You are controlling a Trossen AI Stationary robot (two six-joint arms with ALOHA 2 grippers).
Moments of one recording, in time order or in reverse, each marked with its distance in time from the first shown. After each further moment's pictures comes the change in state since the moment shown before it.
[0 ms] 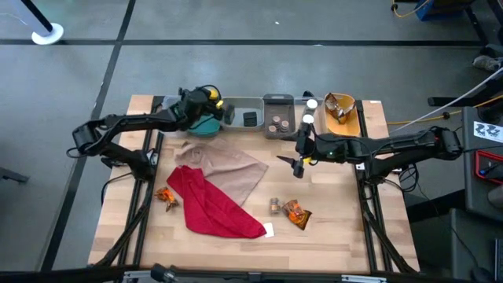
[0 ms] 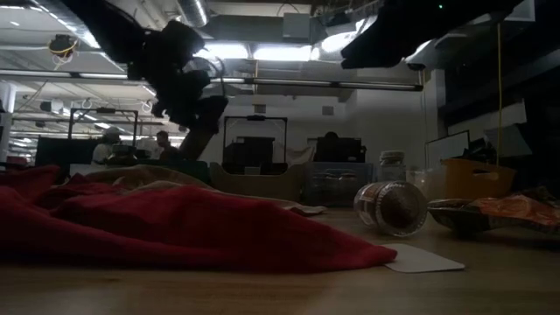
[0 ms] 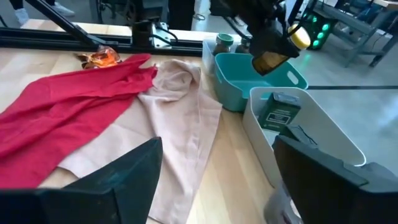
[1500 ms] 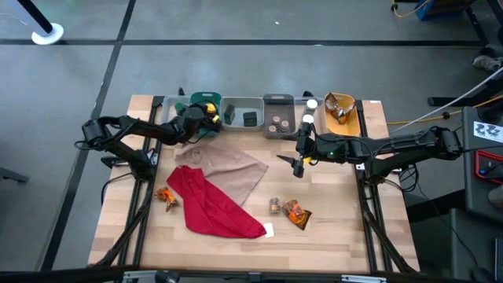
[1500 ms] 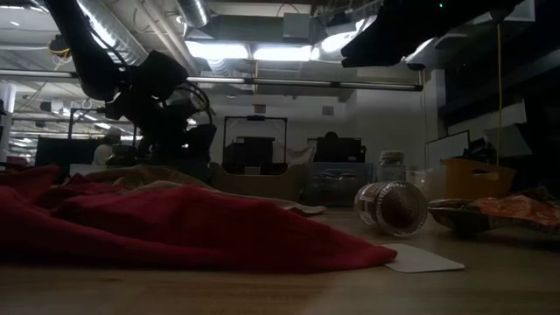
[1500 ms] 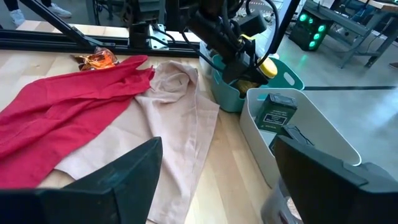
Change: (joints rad) left arm -0.022 0.114 -0.276 0.406 0.039 -0.130; right arm 0.000 -0.004 0.000 0.003 0.014 0.000
